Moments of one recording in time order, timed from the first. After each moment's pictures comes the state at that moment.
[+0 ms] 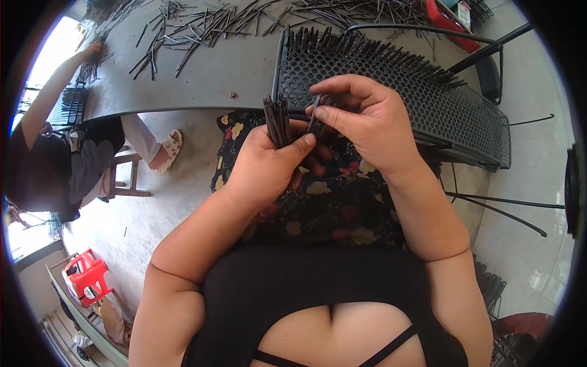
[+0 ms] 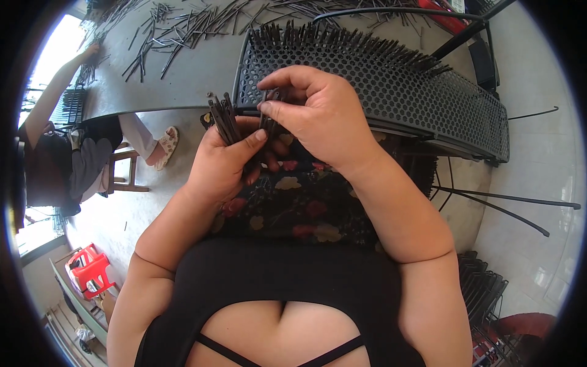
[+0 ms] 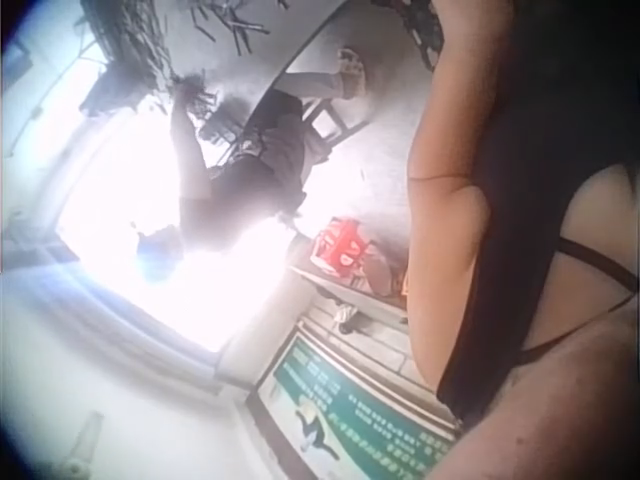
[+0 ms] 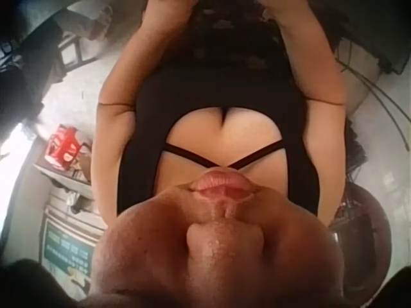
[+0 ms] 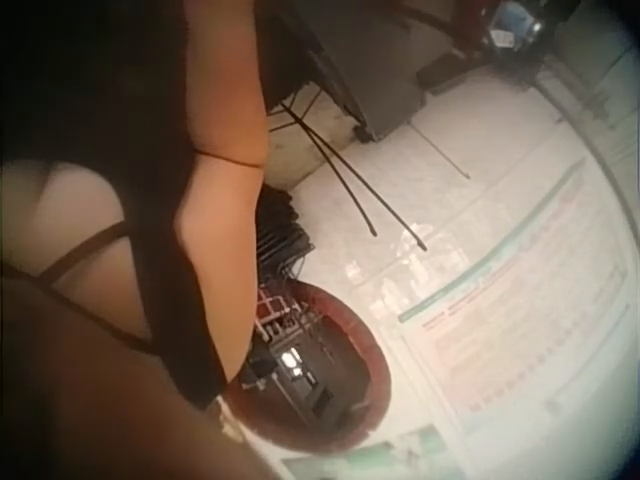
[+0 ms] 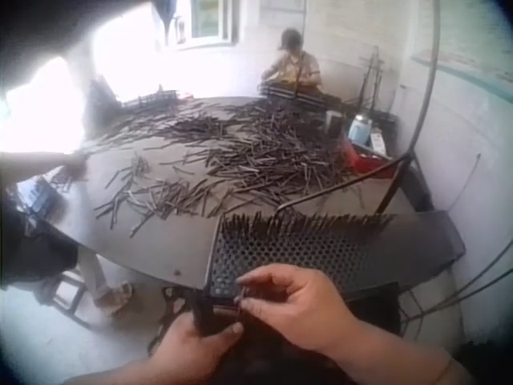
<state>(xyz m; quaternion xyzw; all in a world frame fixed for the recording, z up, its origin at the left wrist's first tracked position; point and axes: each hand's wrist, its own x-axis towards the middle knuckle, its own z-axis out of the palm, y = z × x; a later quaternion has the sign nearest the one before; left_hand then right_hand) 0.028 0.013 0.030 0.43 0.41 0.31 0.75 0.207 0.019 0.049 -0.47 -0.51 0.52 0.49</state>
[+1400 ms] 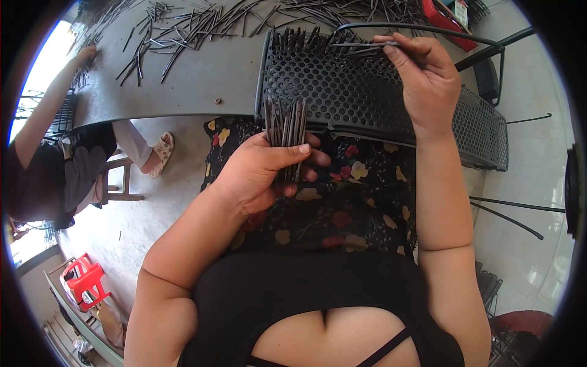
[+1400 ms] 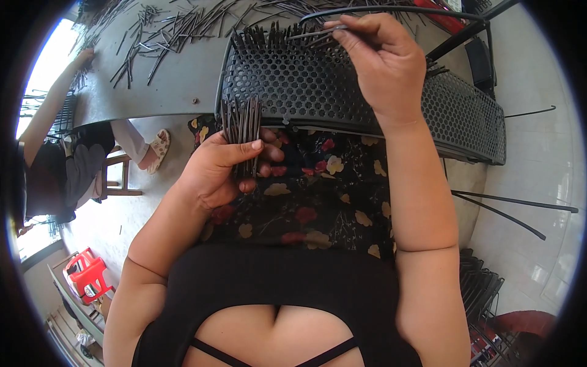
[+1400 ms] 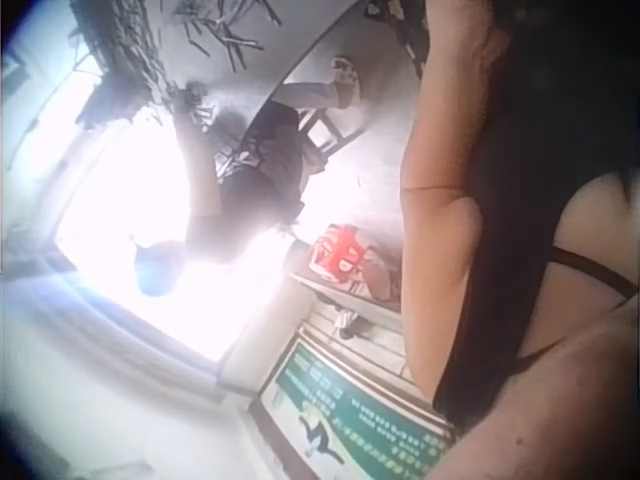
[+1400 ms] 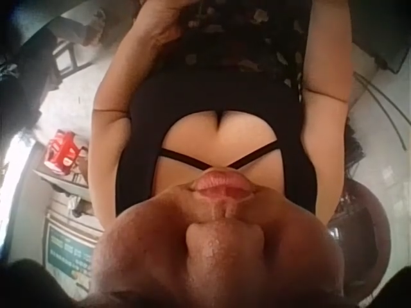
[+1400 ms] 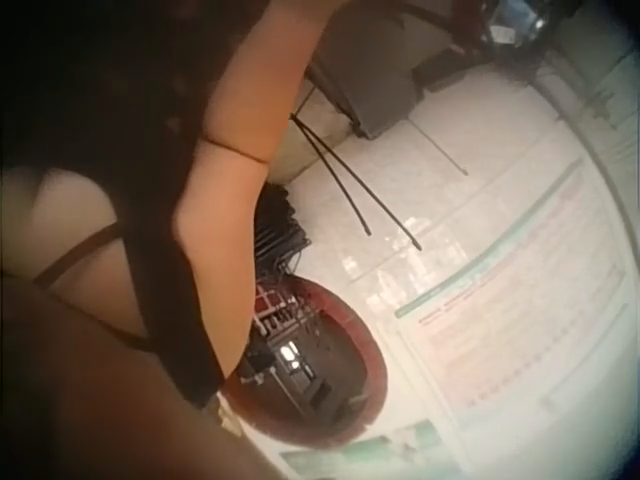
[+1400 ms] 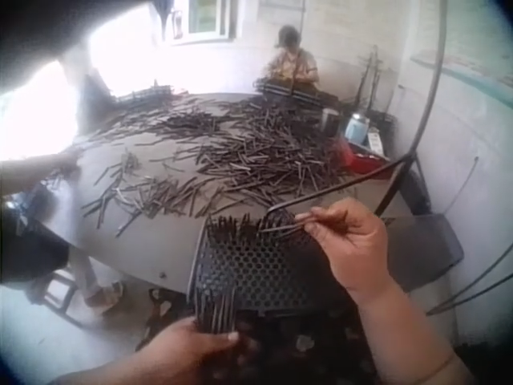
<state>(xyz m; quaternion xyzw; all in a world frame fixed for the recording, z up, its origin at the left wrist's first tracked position) 0.030 0.029 0.016 0.22 0.37 0.23 0.87 0.294 0.079 0.035 -0.37 -0.64 0.22 0.63</state>
